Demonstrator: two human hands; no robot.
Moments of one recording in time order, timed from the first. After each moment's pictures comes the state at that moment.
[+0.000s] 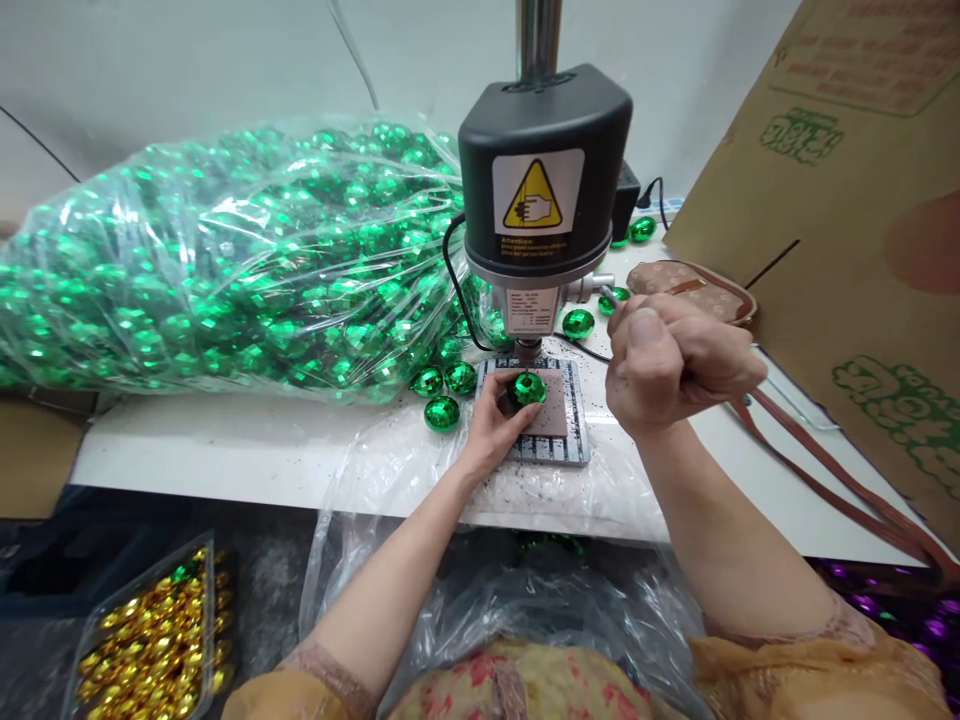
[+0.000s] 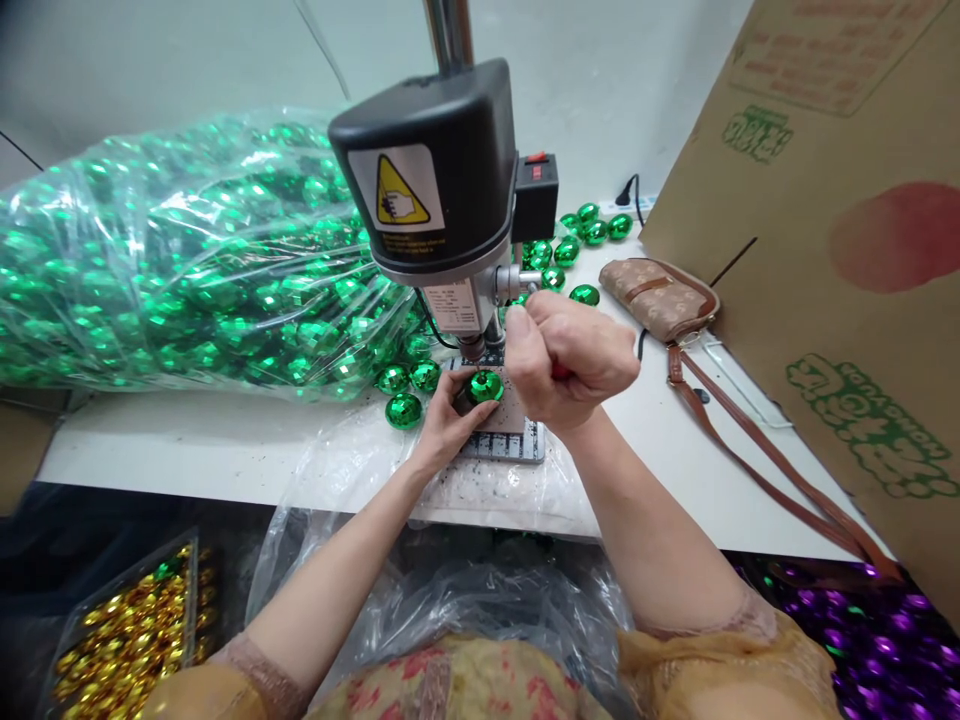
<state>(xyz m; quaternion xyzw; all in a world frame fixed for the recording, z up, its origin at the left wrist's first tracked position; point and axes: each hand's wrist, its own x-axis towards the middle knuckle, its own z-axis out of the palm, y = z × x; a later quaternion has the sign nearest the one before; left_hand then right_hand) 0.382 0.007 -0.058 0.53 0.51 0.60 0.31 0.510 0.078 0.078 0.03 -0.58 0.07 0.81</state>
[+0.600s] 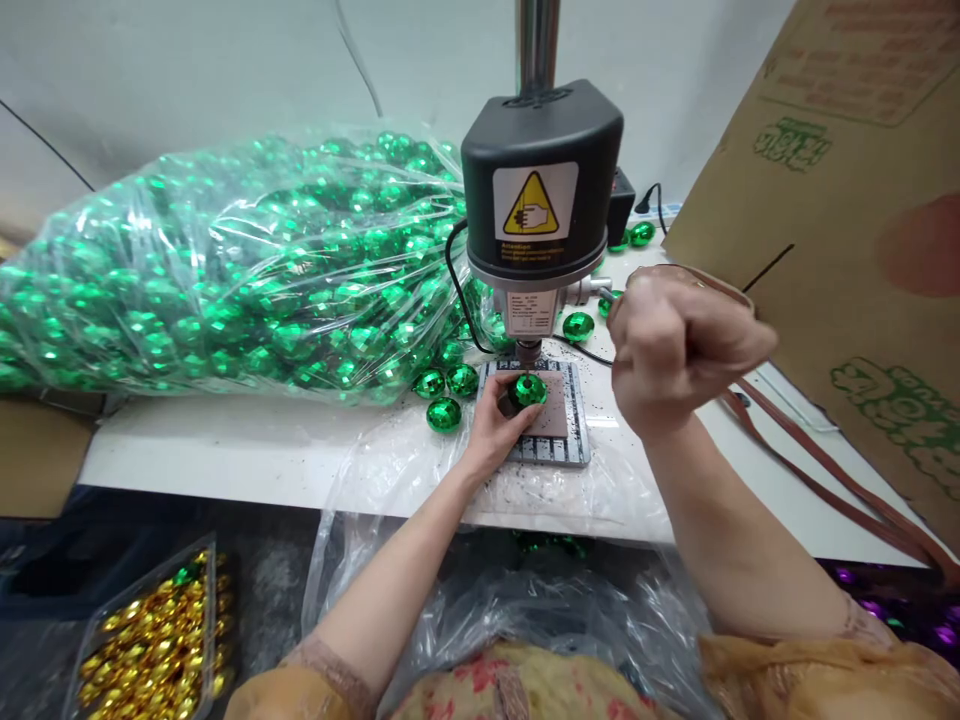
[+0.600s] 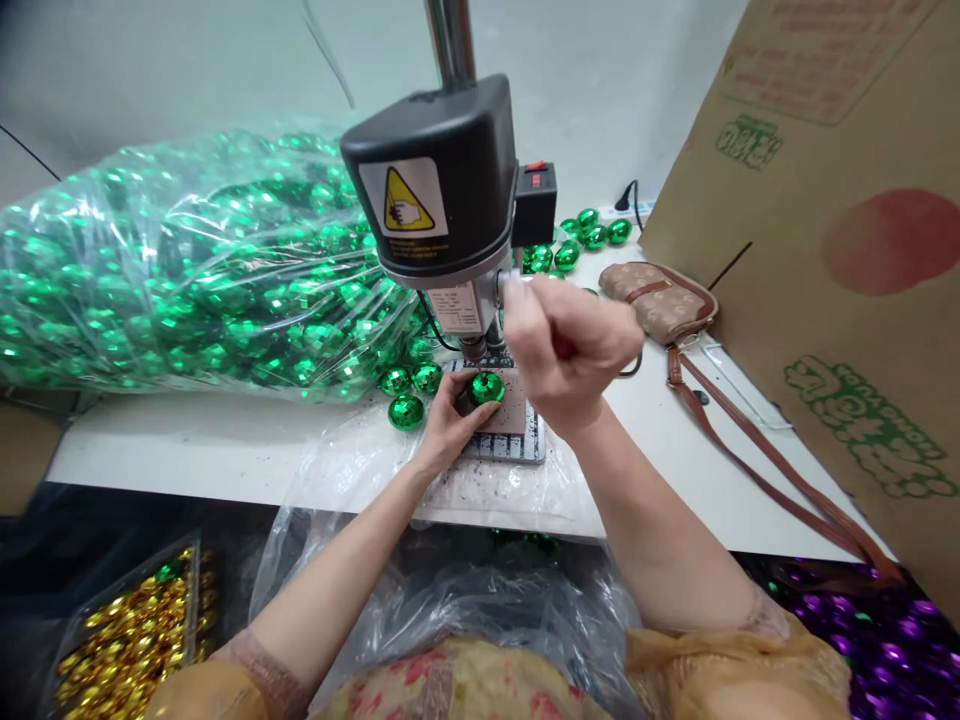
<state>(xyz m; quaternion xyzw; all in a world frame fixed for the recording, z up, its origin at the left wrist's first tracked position) 0.383 0.008 -0.058 0.53 0.53 0.59 0.29 0.518 0.061 0.091 -0.07 -0.60 0.15 0.78</state>
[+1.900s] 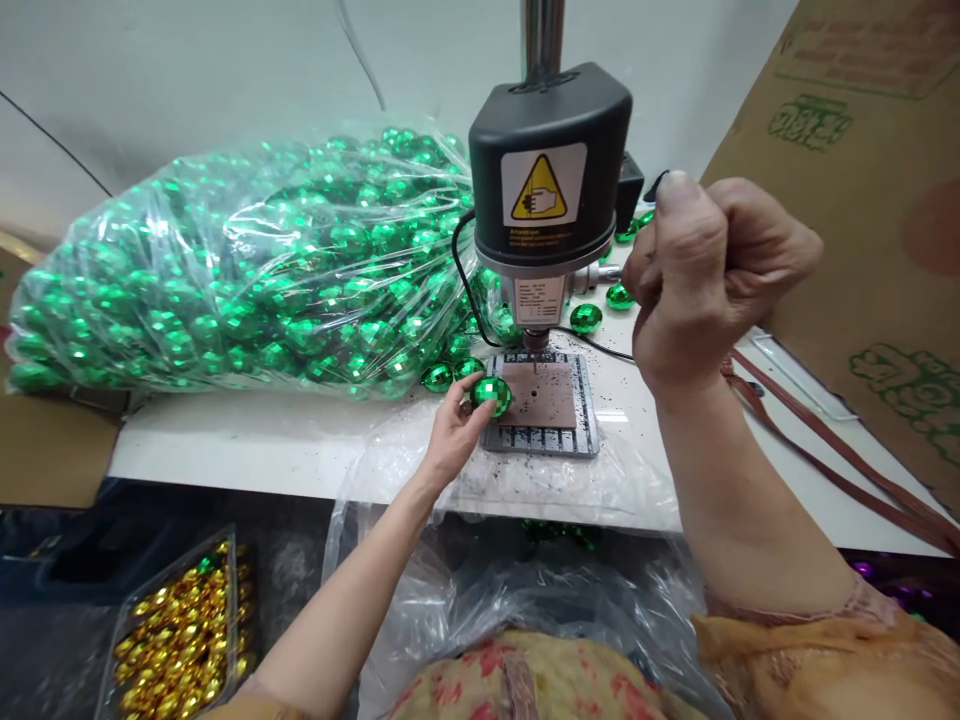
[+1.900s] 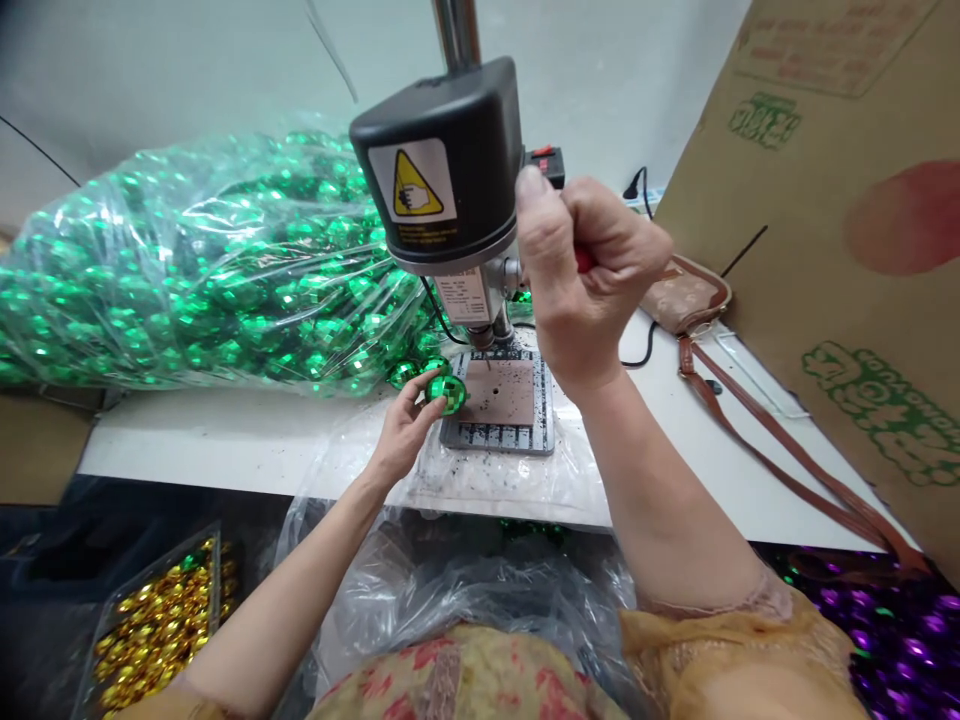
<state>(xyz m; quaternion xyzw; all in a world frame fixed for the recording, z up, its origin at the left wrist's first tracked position) 0.333 -0.038 -0.045 0.48 0.58 0.57 0.32 0.511 0.069 0.118 -0.13 -0.56 0.20 0.80</state>
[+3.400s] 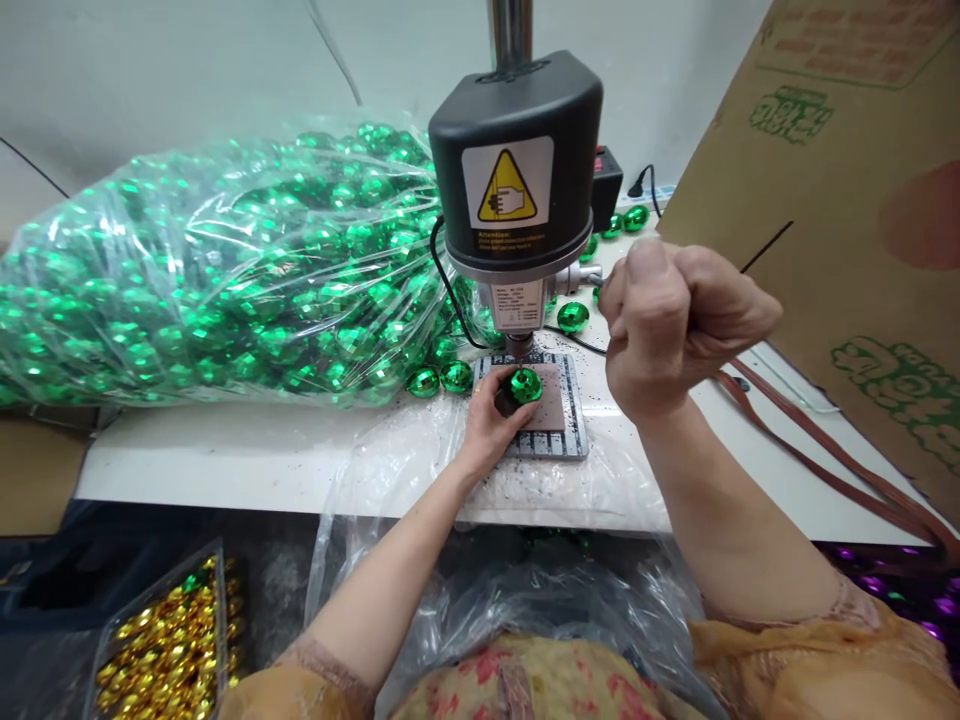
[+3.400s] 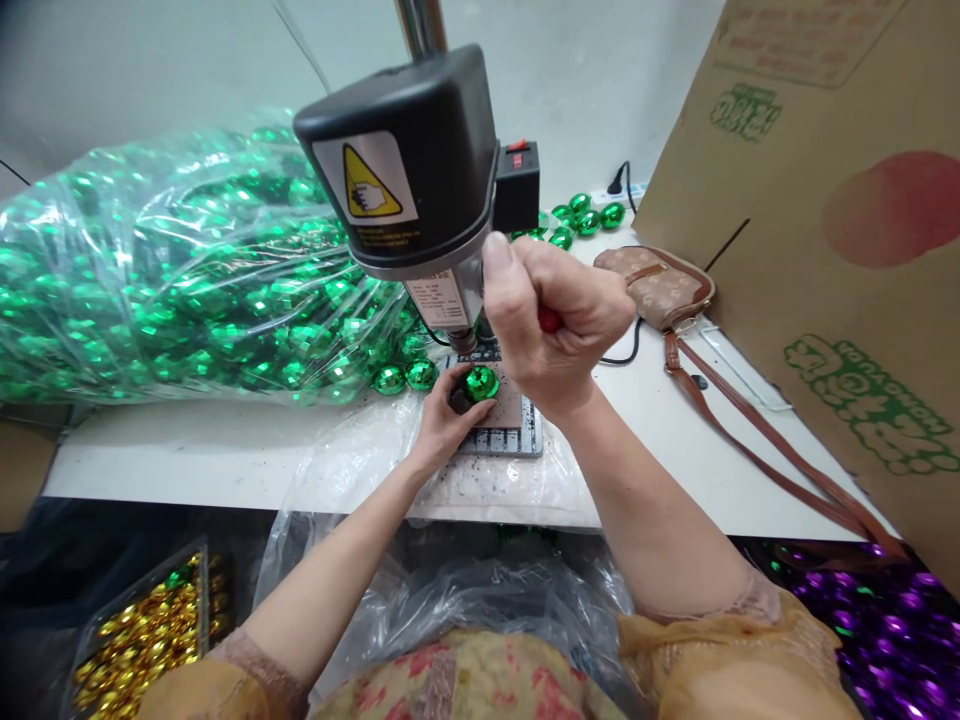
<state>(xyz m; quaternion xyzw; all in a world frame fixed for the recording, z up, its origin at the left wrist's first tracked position) 0.378 0.006 -0.056 0.57 0.59 0.52 0.23 0.513 0.062 0.098 -0.12 -0.58 0.15 0.79</state>
